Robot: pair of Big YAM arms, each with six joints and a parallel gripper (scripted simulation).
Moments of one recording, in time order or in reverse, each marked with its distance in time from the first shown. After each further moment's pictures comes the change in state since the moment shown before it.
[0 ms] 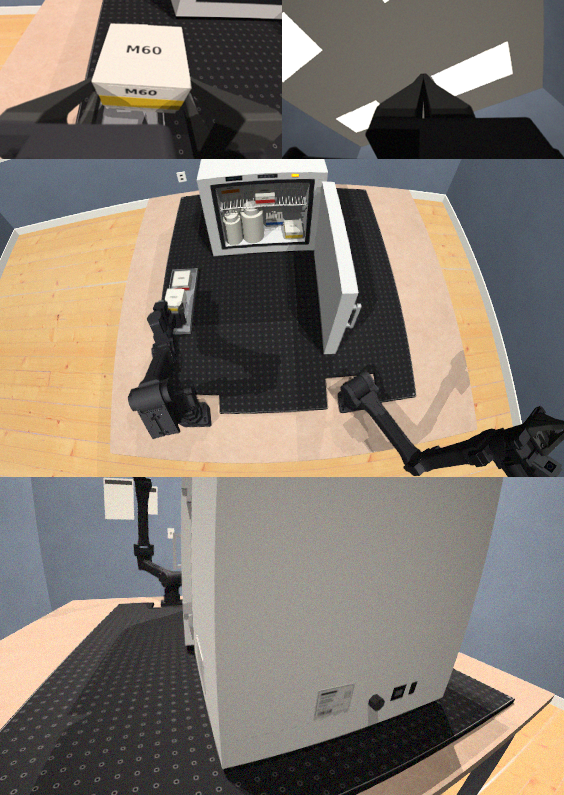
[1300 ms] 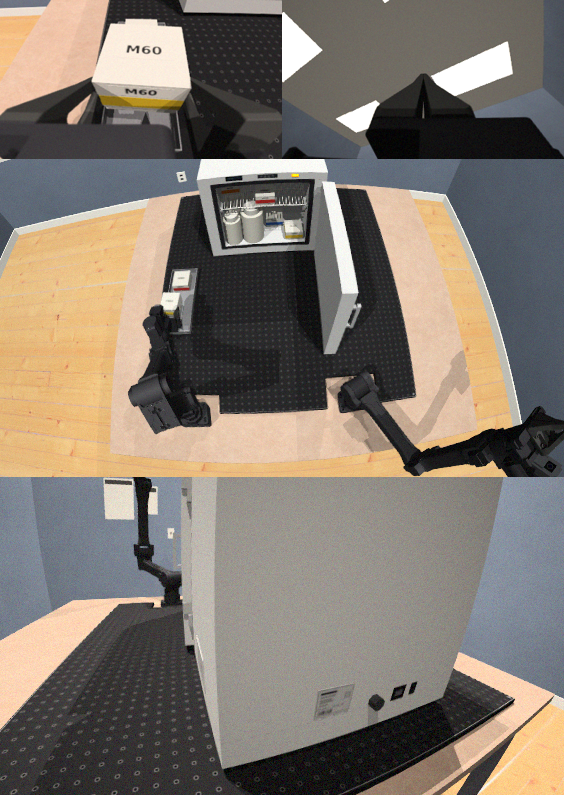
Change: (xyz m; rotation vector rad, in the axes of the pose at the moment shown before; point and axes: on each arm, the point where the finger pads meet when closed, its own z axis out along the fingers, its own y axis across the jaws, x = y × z) left arm 0.012 0.020 -0.007 -0.008 -0.009 0.010; right arm 0.000 0.000 0.000 0.000 0.000 0.000
